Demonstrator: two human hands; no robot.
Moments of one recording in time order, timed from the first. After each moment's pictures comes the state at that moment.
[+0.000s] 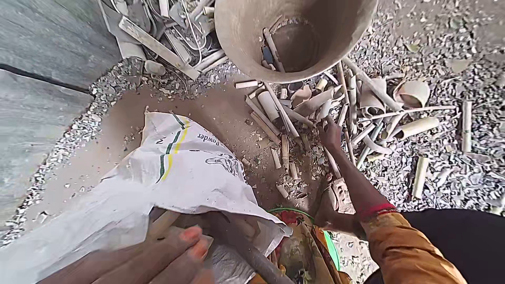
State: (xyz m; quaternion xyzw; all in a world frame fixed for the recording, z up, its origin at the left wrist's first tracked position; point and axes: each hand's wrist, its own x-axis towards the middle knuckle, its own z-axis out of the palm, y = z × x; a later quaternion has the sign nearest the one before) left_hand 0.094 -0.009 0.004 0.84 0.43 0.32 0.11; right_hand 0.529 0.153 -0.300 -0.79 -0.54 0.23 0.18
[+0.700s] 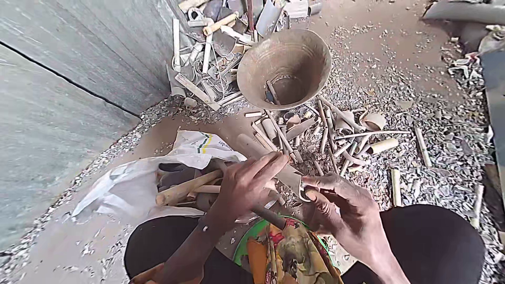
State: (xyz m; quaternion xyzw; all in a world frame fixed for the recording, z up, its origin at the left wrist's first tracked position) left_hand 0.198 -0.022 -0.016 0.85 0.36 0.38 -0.07; right_hand 0.417 -0.093 0.016 -0.42 -0.68 0.31 0.51
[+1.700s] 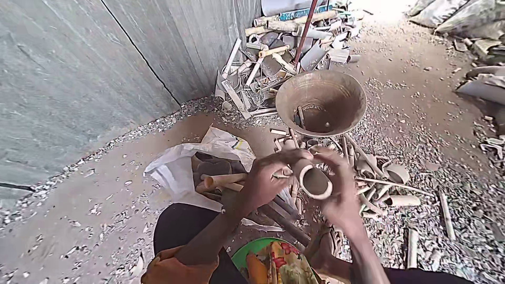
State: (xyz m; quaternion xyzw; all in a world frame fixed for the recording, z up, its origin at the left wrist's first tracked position) left_hand 0.153 -0.018 0.004 0.71 0.30 0.60 0.19; right_hand 0.350 -0.027 0.017 -0.38 -0.75 0.23 0.49
